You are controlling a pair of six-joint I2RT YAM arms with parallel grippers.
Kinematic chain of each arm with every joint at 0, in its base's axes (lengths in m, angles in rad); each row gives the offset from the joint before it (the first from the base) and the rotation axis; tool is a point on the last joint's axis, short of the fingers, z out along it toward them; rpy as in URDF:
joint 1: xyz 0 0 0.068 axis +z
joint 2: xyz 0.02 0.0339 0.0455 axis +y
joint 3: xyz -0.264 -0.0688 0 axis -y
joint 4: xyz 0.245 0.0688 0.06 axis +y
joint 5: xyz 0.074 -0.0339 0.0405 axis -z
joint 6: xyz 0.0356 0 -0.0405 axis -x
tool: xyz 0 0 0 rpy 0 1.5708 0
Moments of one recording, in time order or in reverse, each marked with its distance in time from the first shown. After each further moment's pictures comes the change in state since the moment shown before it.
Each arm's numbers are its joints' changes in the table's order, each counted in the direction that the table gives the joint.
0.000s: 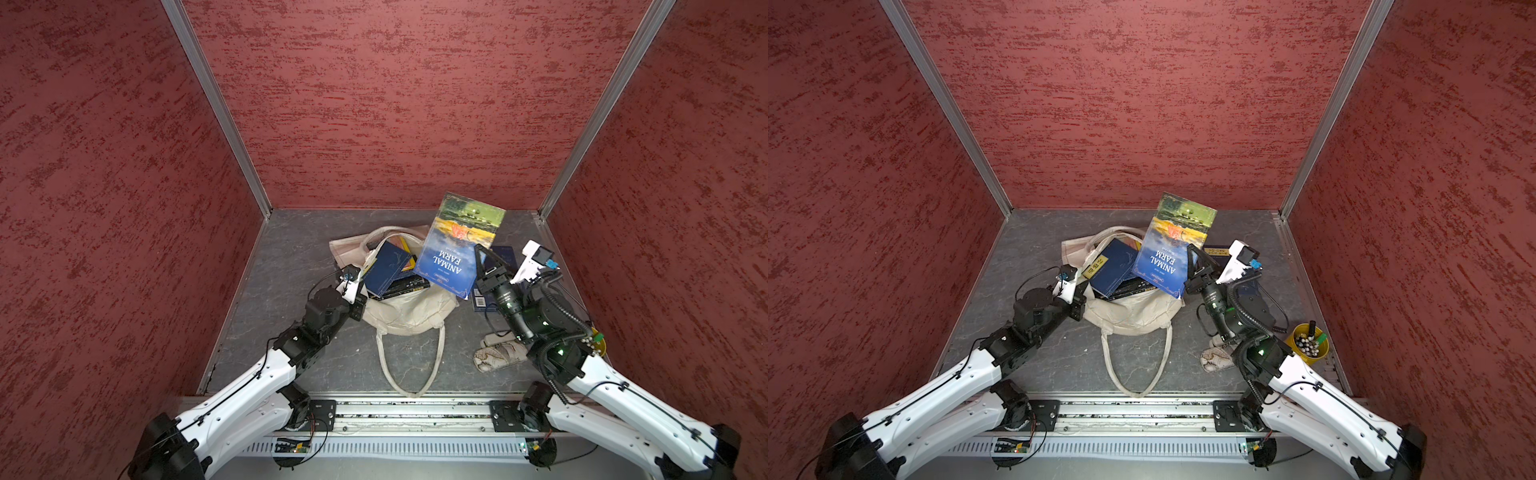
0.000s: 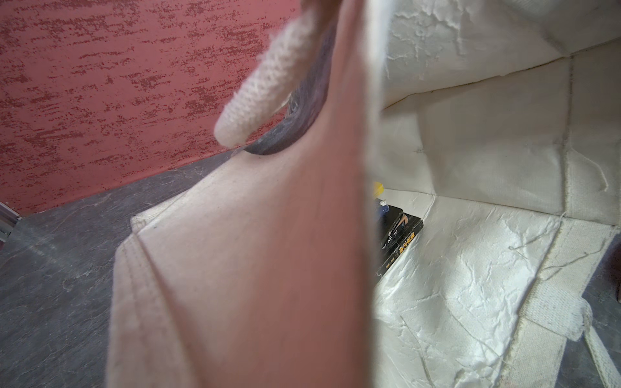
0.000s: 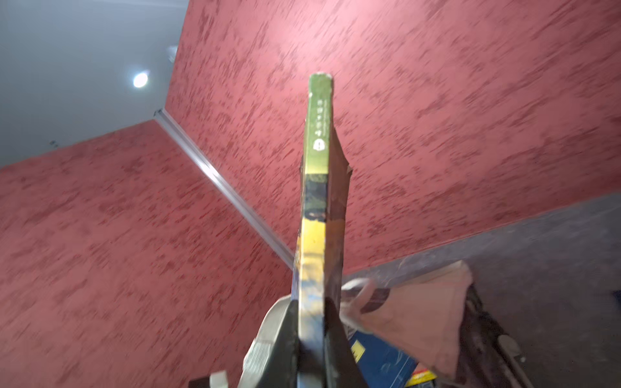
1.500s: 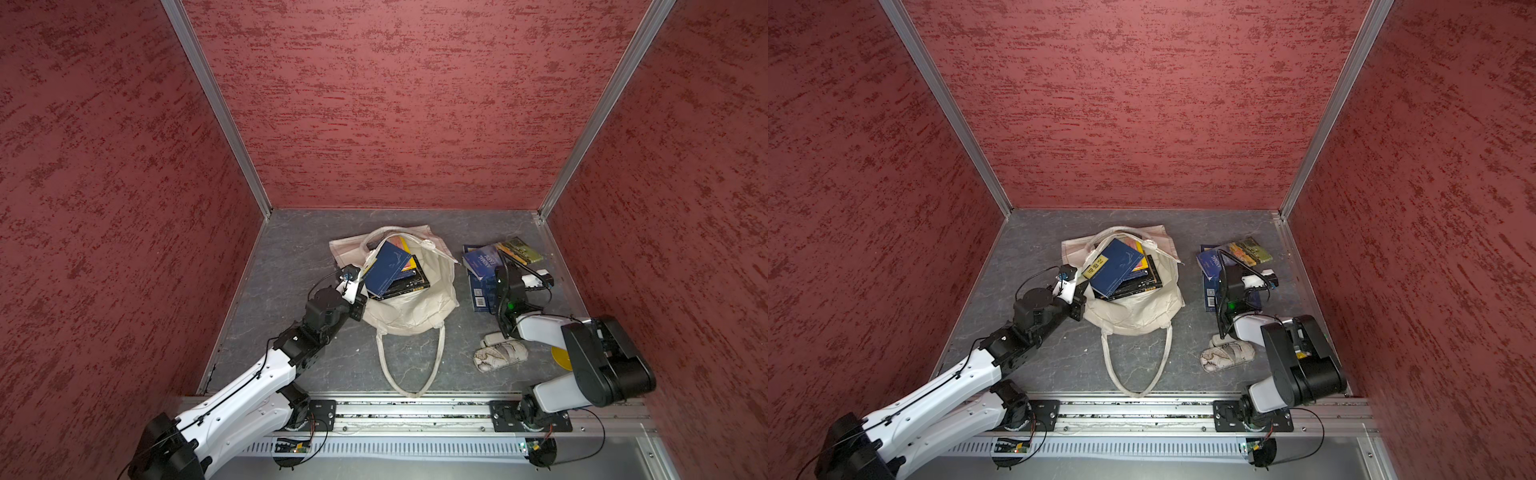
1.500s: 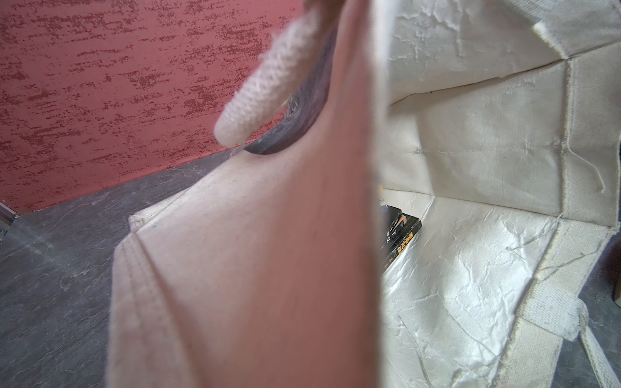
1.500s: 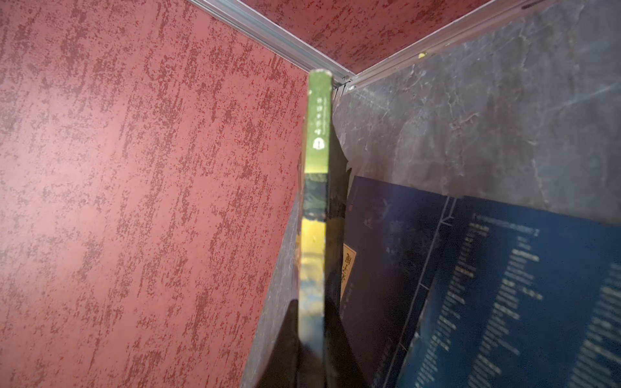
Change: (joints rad) left arm -0.006 0.000 0.002 0.004 0.005 0.003; right arm -0.567 0.812 -0.167 -0.413 0.172 -0.653
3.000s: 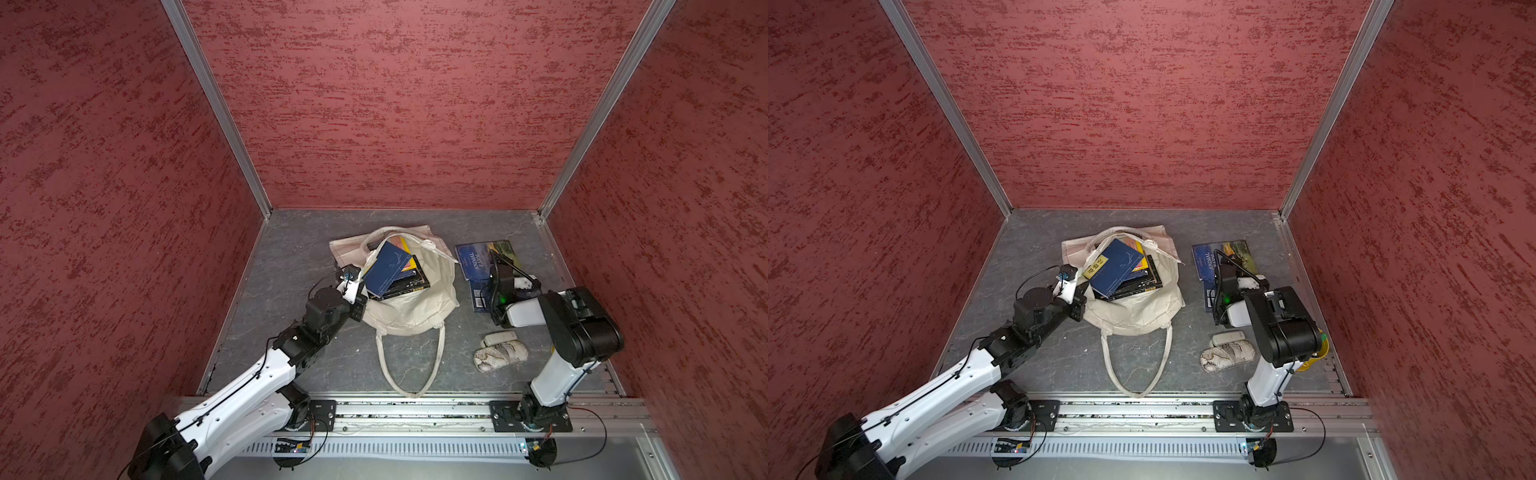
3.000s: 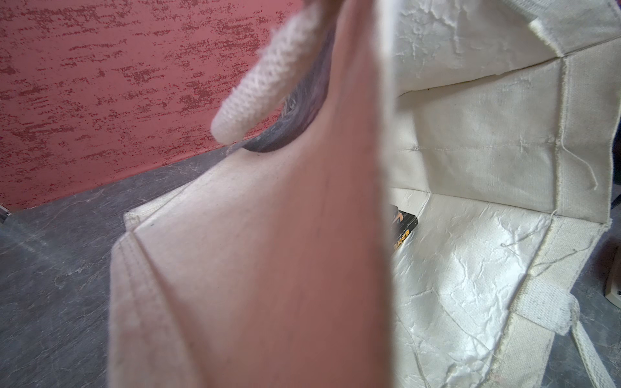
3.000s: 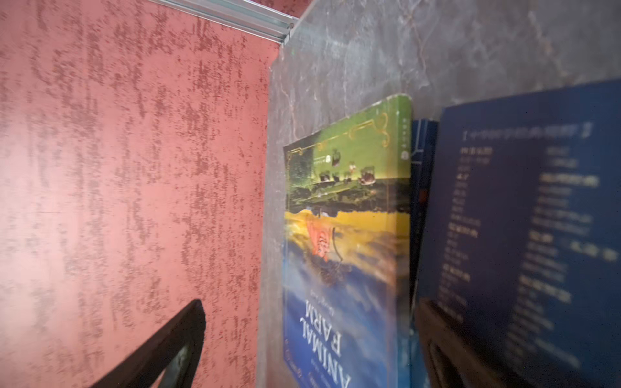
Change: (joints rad) left arm -0.001 0.000 0.011 0.024 0.011 0.008; right arm -0.031 0.179 0.031 -0.034 -0.122 -0.284
